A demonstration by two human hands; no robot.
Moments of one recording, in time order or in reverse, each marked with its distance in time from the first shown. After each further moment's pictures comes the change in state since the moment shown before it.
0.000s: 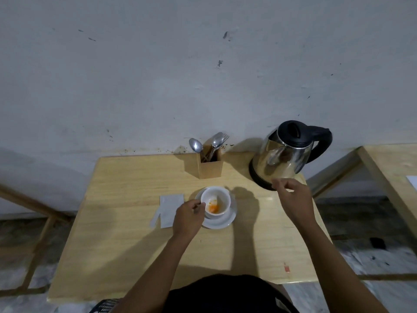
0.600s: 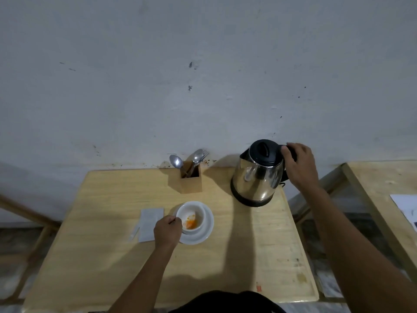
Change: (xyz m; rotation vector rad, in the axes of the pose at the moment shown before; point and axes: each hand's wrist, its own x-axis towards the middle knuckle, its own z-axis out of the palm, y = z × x) left_hand -0.007 0.032 0.019 -0.095 0.162 -0.277; right_hand 0.141 -0.007 -0.079 -0.166 0.011 -0.156
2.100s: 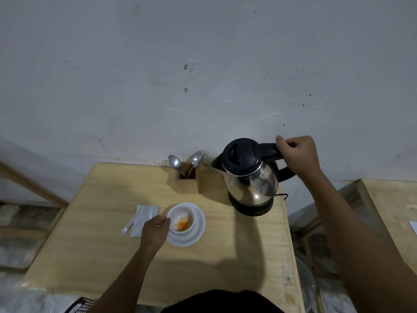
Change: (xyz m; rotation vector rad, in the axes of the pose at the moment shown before) left_hand -0.006 0.003 0.004 -0.022 0.058 -0.001; right_hand 0.046 -0.044 -0.031 0.272 -0.133 -0.268
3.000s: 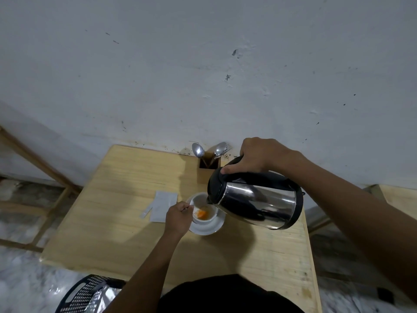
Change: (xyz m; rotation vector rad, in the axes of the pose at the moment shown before) left_hand 0.012 -0.016 -0.003 -0.091 -0.100 0.068; right_hand -0.019 -0.127 0.114 -0.836 -0.796 -0.130
